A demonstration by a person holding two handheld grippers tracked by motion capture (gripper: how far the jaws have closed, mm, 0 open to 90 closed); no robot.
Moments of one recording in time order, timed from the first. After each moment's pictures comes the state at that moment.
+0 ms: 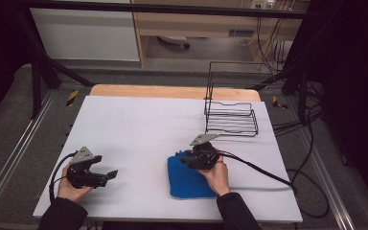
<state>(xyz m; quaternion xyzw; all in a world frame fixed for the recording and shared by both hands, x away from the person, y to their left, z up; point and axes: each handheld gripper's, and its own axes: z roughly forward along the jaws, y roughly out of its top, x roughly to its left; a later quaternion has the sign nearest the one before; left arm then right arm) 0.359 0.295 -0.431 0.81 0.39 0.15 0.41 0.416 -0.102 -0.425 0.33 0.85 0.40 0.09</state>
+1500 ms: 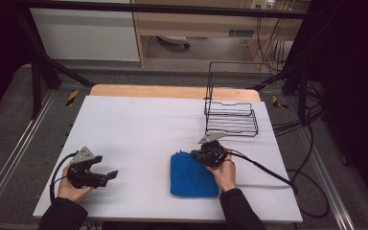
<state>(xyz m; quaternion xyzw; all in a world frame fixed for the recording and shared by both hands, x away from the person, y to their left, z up) 0.359 0.295 -0.432 0.81 0.39 0.15 0.41 0.420 -0.130 -0.426 0.35 0.84 0.39 0.12</state>
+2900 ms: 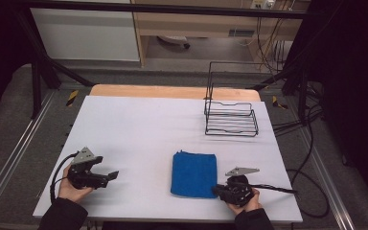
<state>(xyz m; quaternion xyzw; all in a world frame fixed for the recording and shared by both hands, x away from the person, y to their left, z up) 0.357 0.292 -0.432 0.81 0.39 0.15 0.41 0.314 -0.190 -0.448 0.48 0.80 0.36 0.04</state>
